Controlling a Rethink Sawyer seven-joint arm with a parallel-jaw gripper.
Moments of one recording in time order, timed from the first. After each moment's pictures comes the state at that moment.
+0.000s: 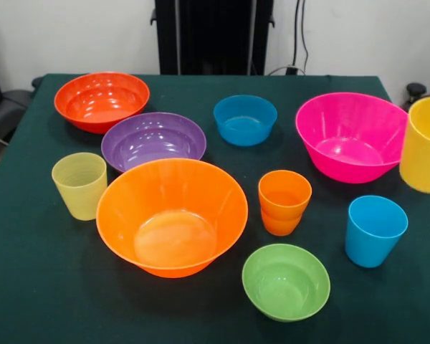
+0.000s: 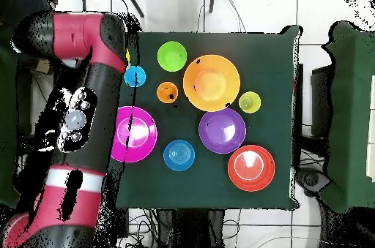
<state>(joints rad) 0.28 -0.02 -0.81 0.53 0.67 1.17 2.22</state>
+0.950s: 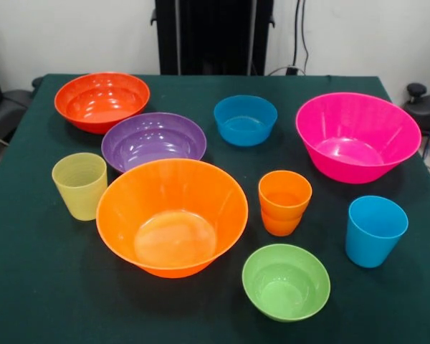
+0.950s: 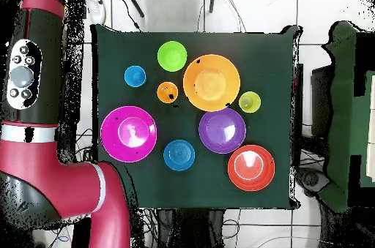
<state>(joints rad) 0.00 0.12 -2.27 0.13 2.35 1.35 2.26</state>
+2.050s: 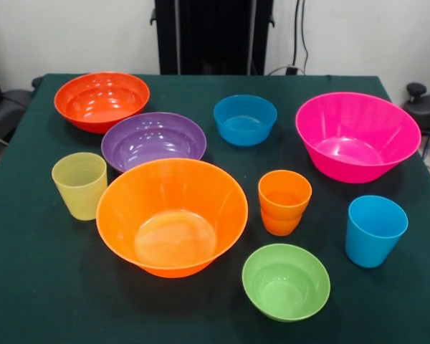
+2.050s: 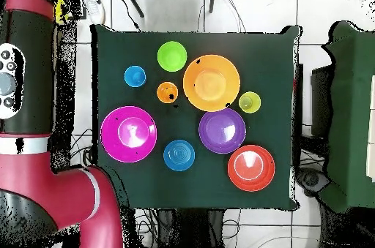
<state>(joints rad) 0.04 0.10 -2.07 0.14 2.00 1.40 2.26</state>
